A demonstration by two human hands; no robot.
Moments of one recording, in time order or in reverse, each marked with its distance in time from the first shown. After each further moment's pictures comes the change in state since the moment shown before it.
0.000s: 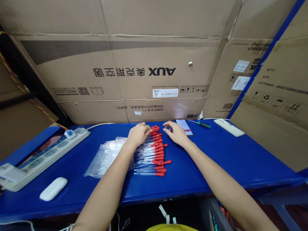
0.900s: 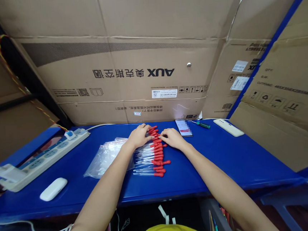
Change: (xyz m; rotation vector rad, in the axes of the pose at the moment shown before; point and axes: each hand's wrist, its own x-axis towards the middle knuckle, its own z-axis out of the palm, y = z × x) left_hand -0.002 -0.010 0.017 -0.070 -0.075 0.037; right_hand -0.005 -0.010 0.009 -0.202 -0.230 -0.058
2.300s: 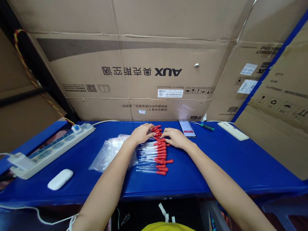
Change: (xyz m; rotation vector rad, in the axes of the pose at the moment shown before) left_hand 0.000 -0.011 -0.003 -0.110 0.004 0.073; right_hand 0.000 0.002 -0.009 -0.018 -0.112 -0.252
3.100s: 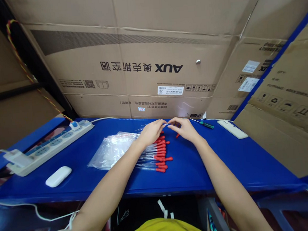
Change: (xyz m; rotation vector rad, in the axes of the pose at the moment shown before) left_hand 0.007 0.067 0.003 -0.087 0.167 0.117; right_hand -0.013 0.007 -0.040 0.269 0.315 0.146
